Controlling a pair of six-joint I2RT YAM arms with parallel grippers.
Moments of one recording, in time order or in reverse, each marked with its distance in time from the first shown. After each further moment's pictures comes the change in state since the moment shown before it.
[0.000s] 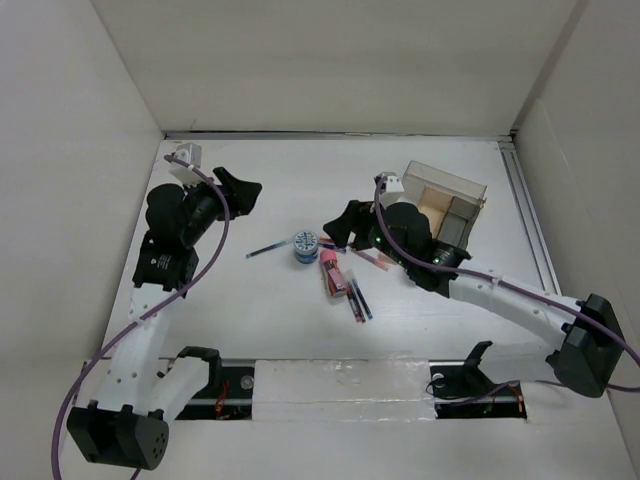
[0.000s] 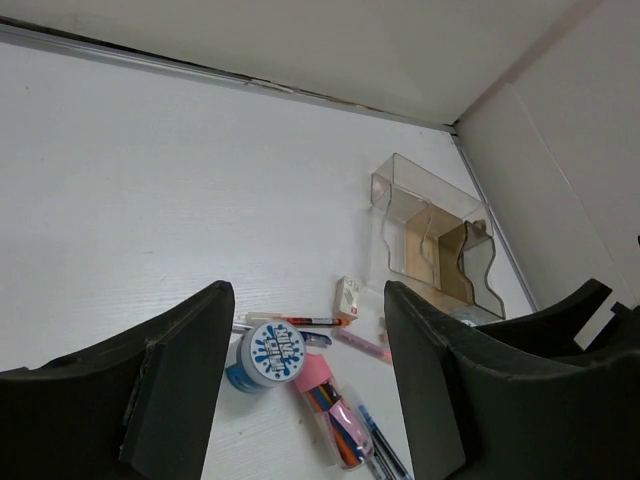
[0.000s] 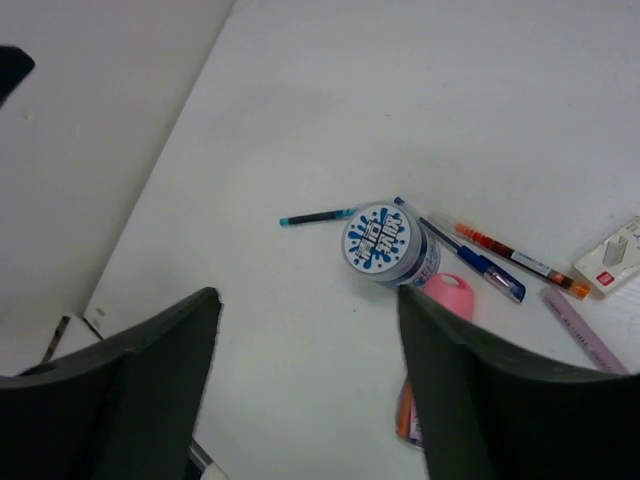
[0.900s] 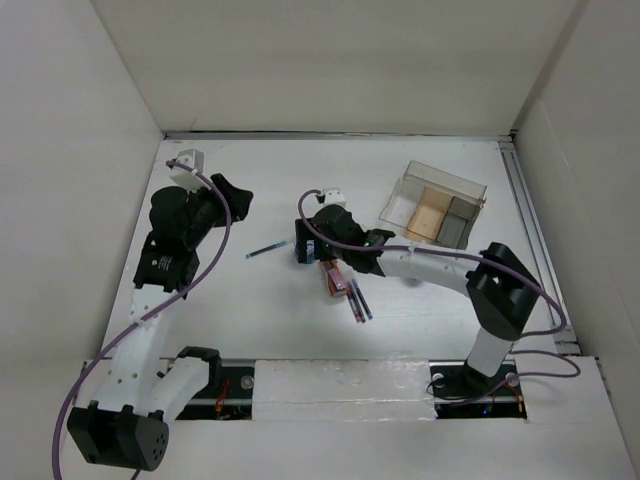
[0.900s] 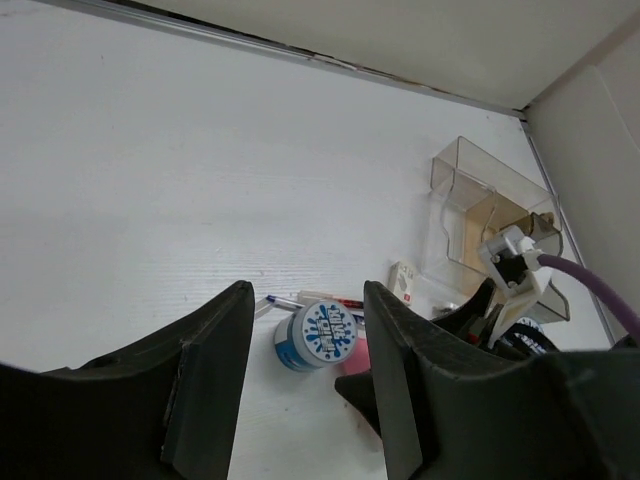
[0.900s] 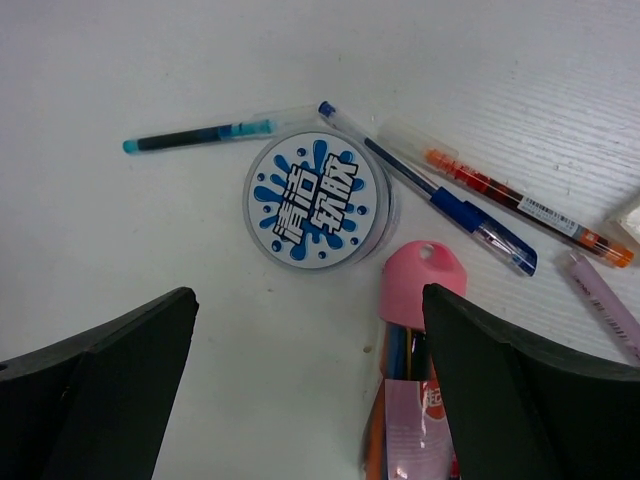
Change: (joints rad) left arm 0.000 -0.008 -0.017 -0.074 -0.089 0.074; right arm 0.085 0.478 0.269 -0.209 0.114 -0.031
